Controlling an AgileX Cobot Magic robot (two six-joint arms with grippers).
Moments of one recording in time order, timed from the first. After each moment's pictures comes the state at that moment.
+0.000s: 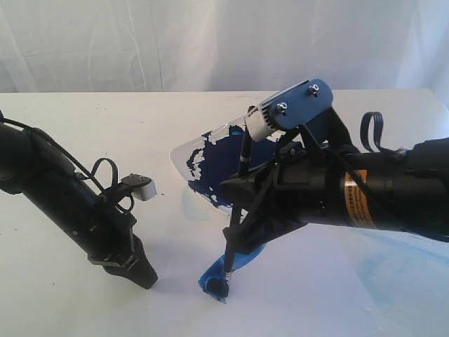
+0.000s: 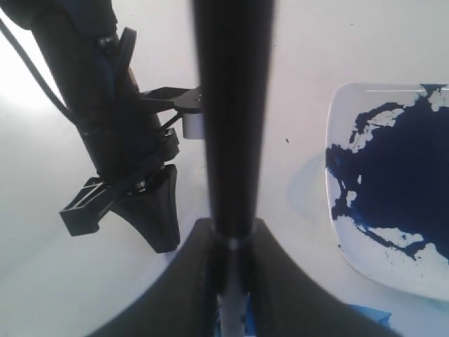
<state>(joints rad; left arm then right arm) -0.36 1.89 -0.95 -0.87 0.89 1.15 0.80 1.24 -0.67 -1.73 -0.25 1.70</state>
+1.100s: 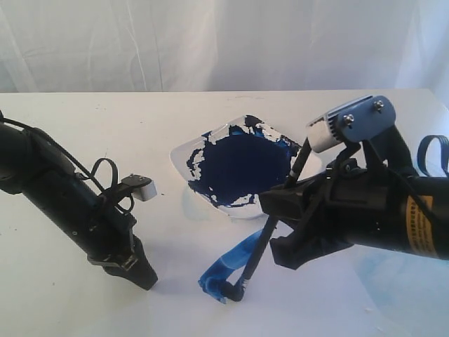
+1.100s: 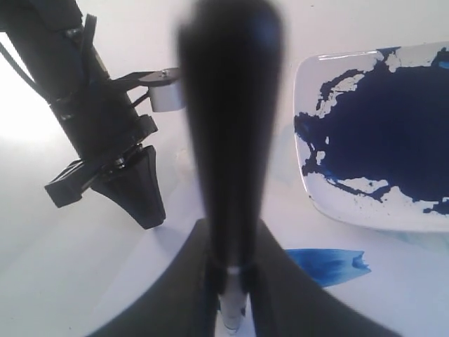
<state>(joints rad) -0.36 1.89 -0.95 -0.87 0.90 1.15 0.70 1.09 -0.54 -1.73 -0.31 1.77</state>
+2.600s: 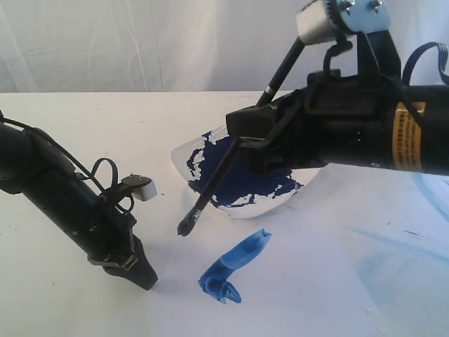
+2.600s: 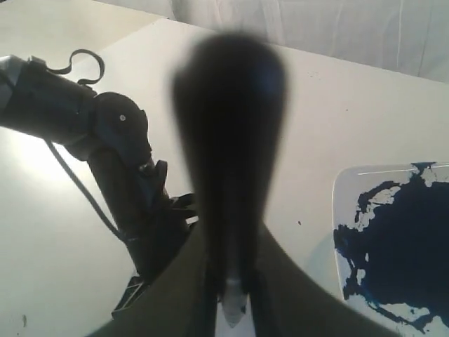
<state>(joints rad) -0.36 1.89 -0.95 -0.87 0.90 1.15 0.70 1.14 -0.78 -1.74 -0.37 1.84</state>
